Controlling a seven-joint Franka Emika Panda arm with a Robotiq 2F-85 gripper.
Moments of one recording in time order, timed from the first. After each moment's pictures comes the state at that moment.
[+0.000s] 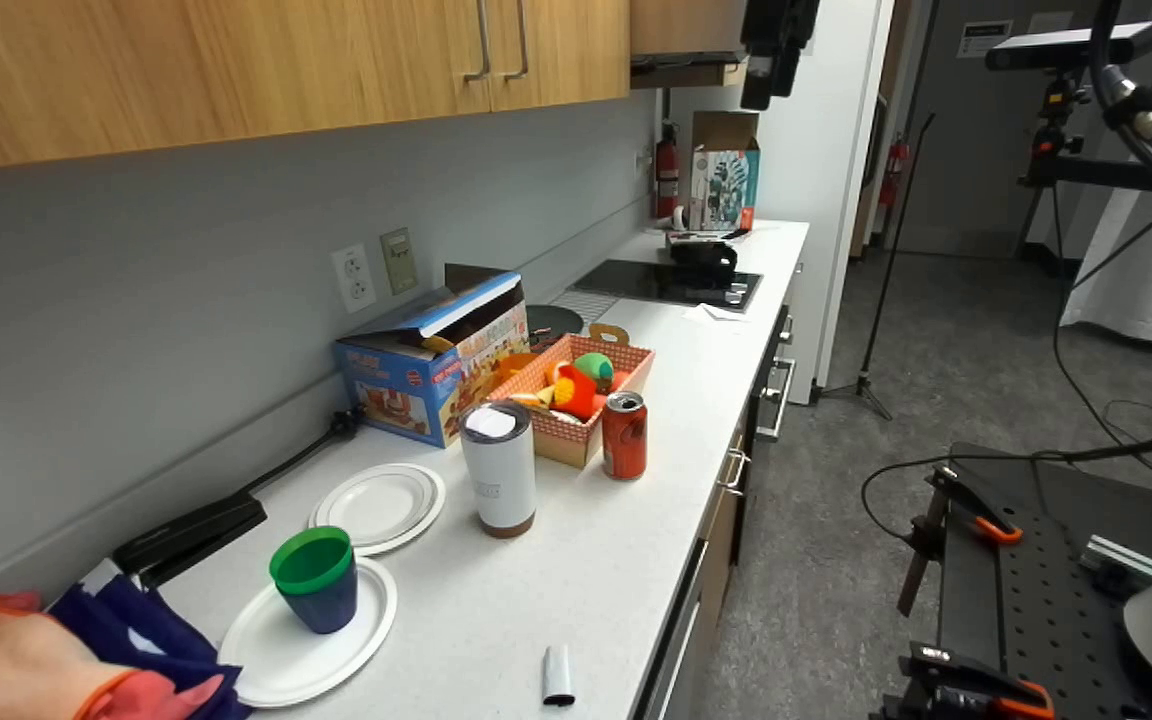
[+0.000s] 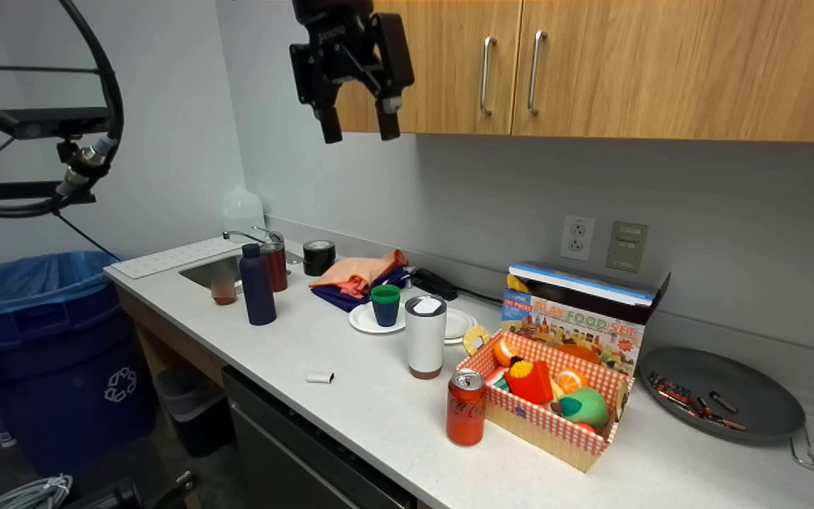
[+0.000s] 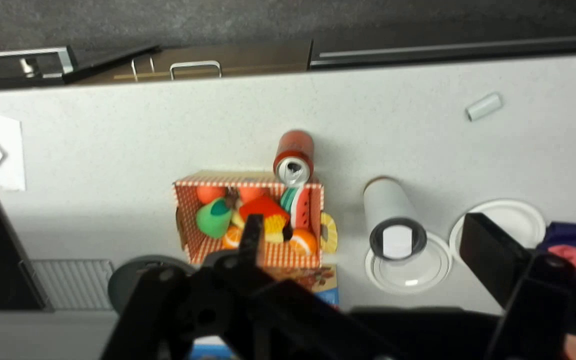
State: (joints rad) arm 0.00 -0.51 0.01 -2.22 -0.08 1.87 -0.03
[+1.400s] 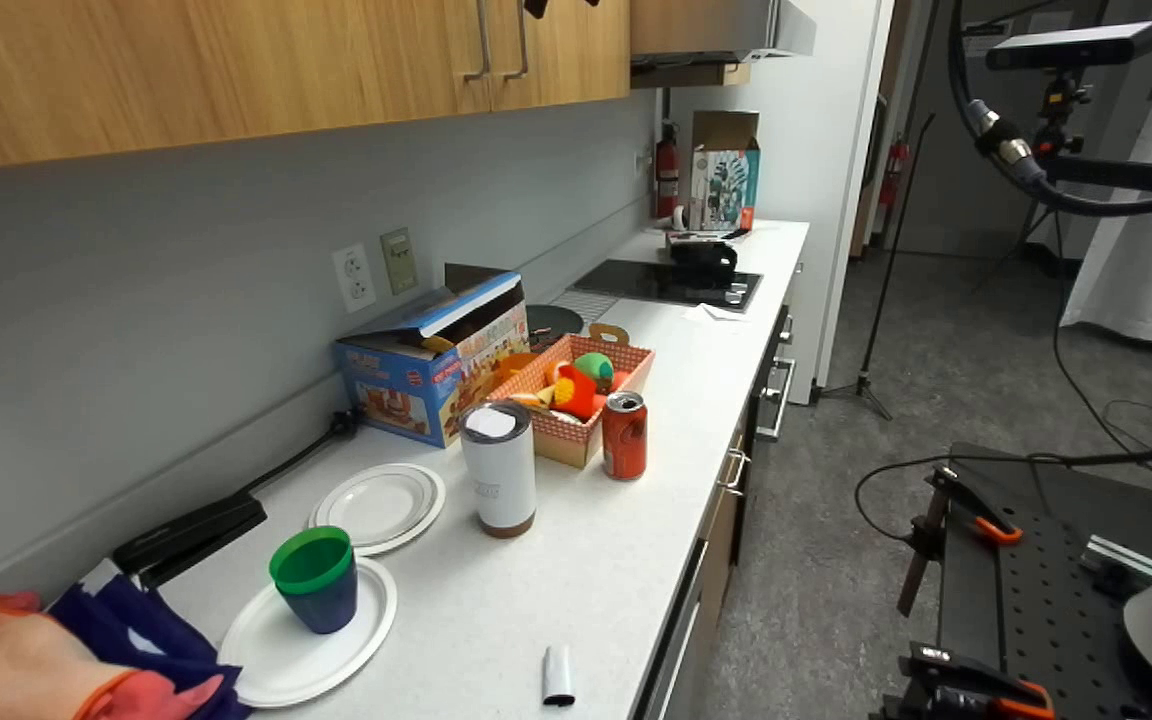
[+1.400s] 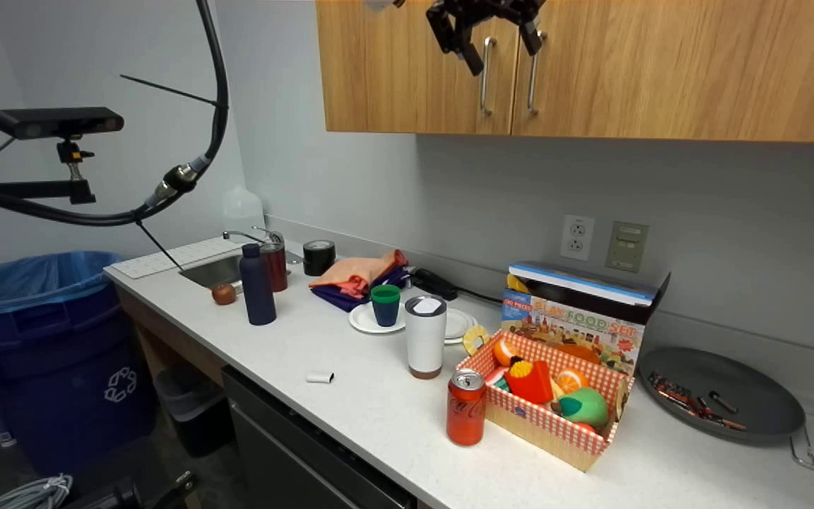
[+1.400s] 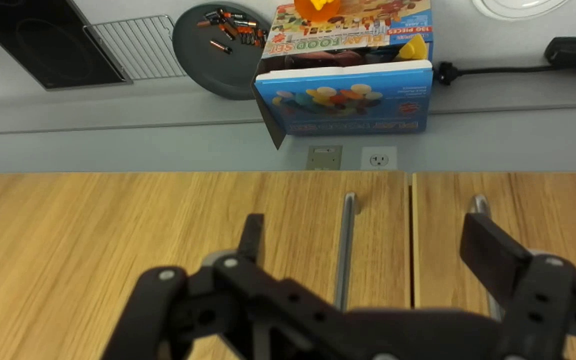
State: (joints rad) arm -0.04 -0.13 0.04 -1.86 -0.30 2.38 0.19
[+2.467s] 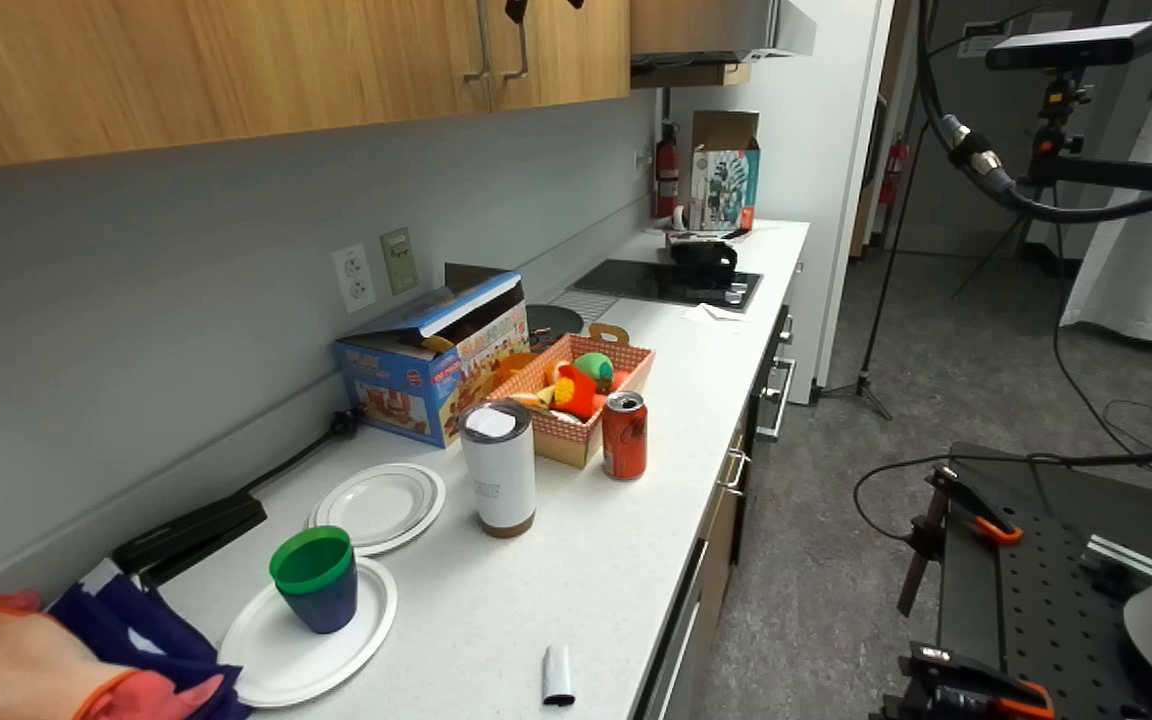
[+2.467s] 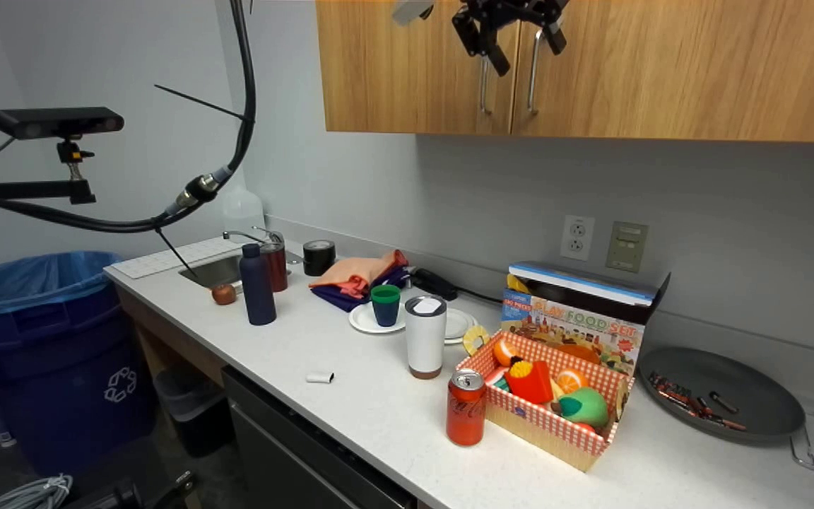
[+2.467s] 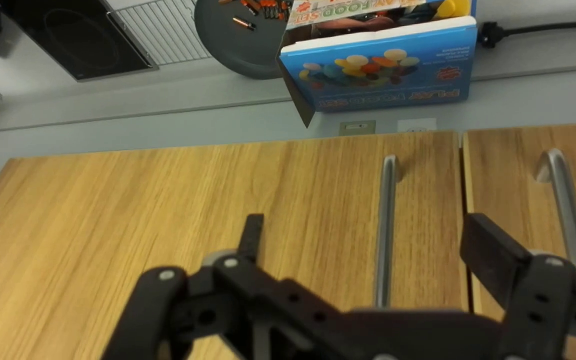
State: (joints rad) arm -0.04 -0.03 0.03 -1.77 -0.41 2.40 0.33
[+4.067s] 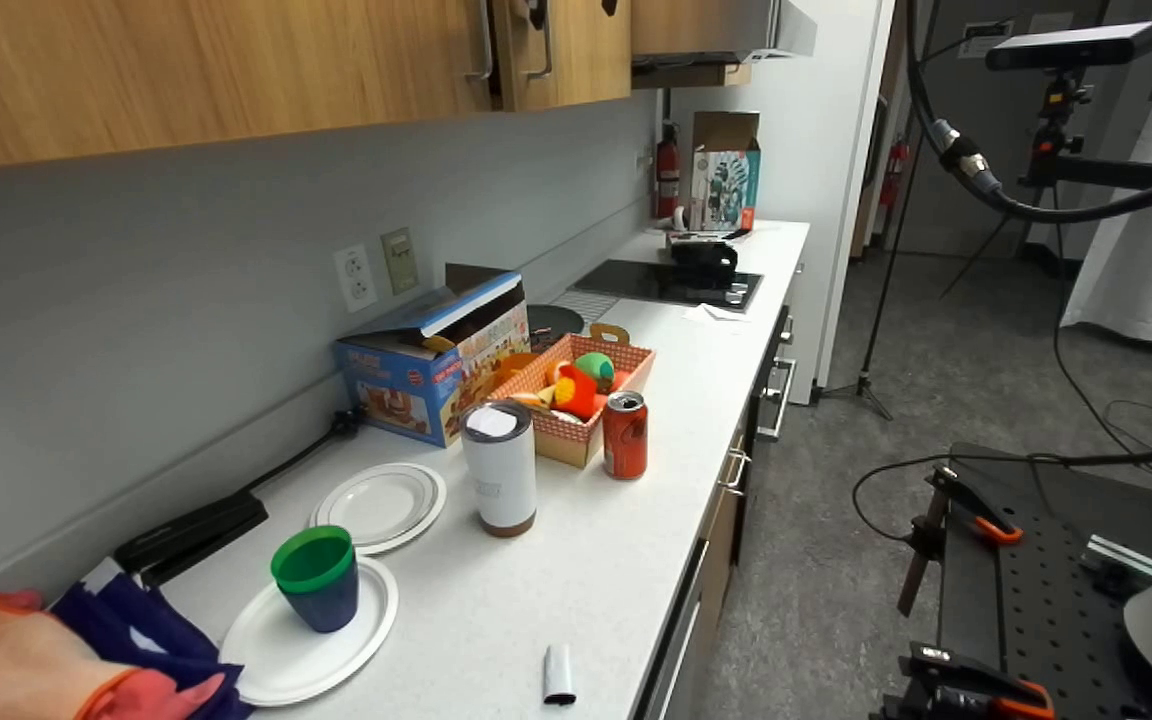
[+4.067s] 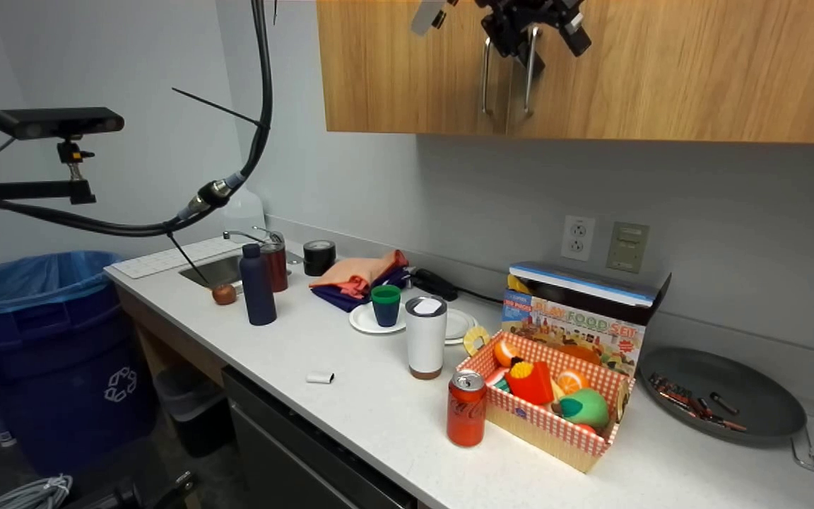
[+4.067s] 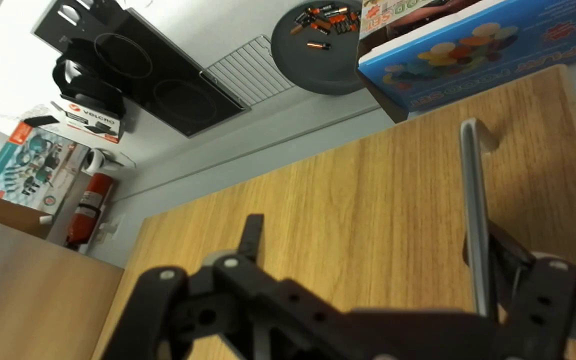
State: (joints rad) arm 0.00 0.01 -0.01 -1.70 -0.62 2.24 0.74
